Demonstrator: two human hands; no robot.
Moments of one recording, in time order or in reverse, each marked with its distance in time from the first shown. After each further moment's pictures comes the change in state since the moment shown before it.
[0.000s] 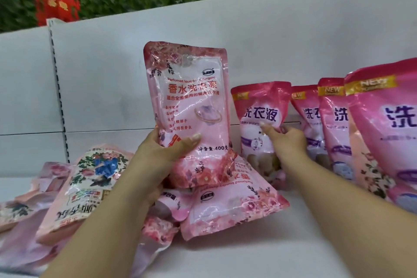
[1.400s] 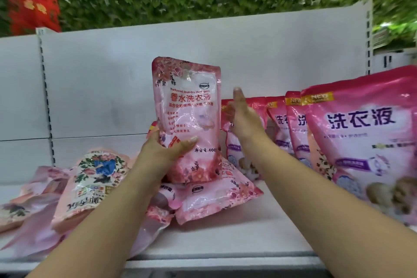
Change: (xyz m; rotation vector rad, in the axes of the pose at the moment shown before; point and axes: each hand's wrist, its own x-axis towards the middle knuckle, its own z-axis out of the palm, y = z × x) left_hand -0.002 -0.001 0.005 0.097 -0.060 0.042; right_hand -0.058 -0.070 0.018 0.097 -0.253 -0.129
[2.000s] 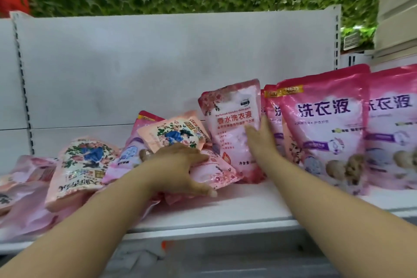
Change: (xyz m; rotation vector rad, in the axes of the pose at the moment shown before) left_hand -0.019 -0.004 0.017 1.489 -0.588 0.343; right_hand -0.028 0.036 -0.058 -0.287 0.205 -0.030
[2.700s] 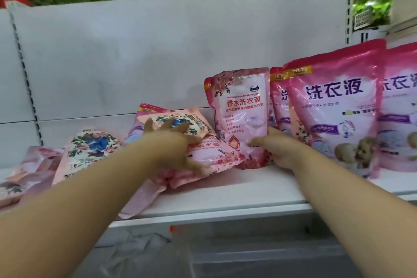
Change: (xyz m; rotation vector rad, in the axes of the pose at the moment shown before) left_hand 0.003 -0.010 -0.016 0.186 -0.141 -0.221; right_hand 0.003 0.036 -0.017 0.160 -0.319 0.344
